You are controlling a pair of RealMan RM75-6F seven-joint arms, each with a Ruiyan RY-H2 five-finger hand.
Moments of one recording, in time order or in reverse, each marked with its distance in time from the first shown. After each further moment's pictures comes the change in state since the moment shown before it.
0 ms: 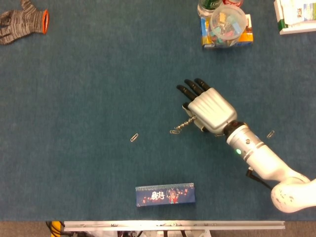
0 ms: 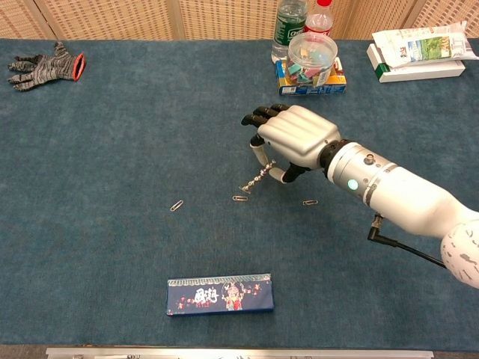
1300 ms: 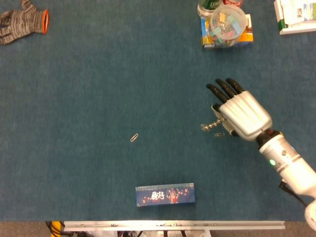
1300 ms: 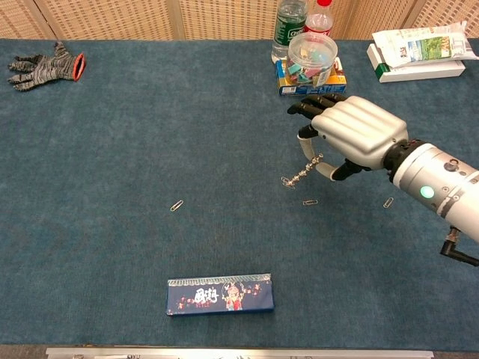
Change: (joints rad) left arm -0.003 -0.005 0.011 -0.025 0.022 0.012 0.038; right arm -0.138 0.206 -0.097 -0.197 -0.124 0.155 0.018
